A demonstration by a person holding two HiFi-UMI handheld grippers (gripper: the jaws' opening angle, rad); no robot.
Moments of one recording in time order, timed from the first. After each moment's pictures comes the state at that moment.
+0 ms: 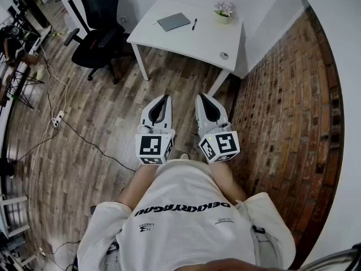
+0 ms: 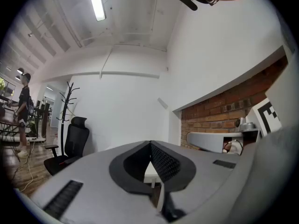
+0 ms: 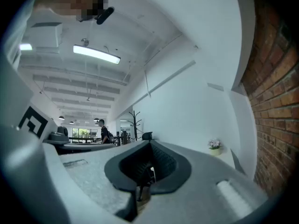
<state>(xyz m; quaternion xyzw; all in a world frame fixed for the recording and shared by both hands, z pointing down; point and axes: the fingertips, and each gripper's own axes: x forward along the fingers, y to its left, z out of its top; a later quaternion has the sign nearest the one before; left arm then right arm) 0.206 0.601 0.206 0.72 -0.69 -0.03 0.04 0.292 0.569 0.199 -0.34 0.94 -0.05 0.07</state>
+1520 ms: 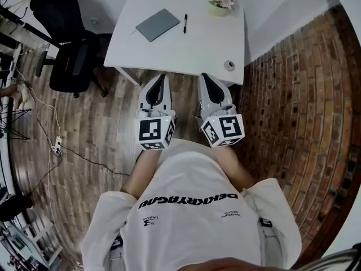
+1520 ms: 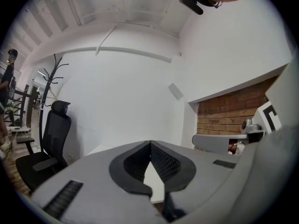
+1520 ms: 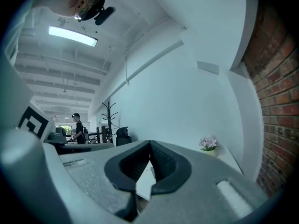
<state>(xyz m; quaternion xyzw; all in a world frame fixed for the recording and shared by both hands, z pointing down) 0.066 0.234 0.269 0.75 -0.66 -0.04 0.09 0.168 0.214 0.262 -0.42 0.90 -0.08 0.03</state>
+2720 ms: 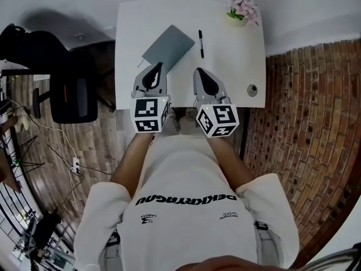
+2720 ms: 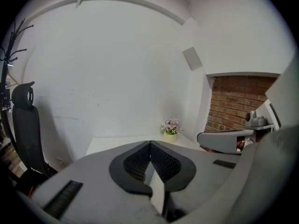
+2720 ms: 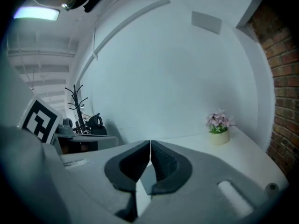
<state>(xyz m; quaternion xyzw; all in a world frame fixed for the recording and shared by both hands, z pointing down) -0.108 -0.085 0.360 0.80 -0.56 0.12 0.18 -0.006 -0.071 0.356 -0.51 0.84 -0.20 -0.06</state>
